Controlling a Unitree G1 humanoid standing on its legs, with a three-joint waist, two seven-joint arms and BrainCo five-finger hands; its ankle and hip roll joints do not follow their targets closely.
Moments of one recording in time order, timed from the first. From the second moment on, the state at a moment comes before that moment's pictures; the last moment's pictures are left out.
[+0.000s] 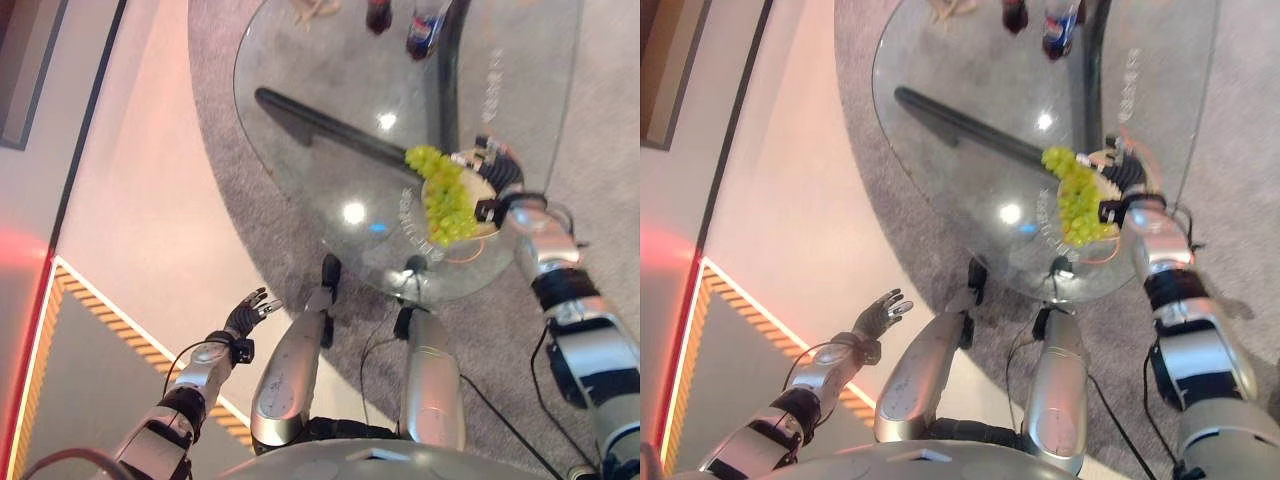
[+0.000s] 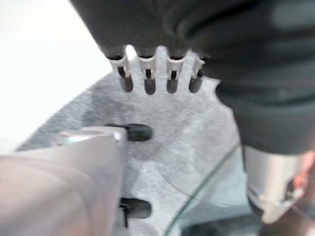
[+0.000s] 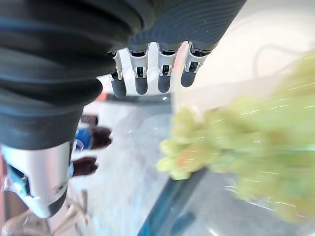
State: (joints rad) left arm -0.21 0.33 -0.36 0.91 -0.56 -0.13 -0.12; right arm -0.57 -0.59 0.20 0.69 0.52 0.01 -0.09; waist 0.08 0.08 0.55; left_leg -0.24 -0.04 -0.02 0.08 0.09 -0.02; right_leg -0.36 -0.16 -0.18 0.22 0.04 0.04
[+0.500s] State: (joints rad) left arm -0.03 0.32 -0.24 1.00 -0.49 -0.08 -0.12; right arm -0.05 -0.35 0.09 0.79 0.57 -0.07 0.02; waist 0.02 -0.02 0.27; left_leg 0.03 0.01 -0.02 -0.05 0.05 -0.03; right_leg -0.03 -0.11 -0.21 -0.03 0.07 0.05
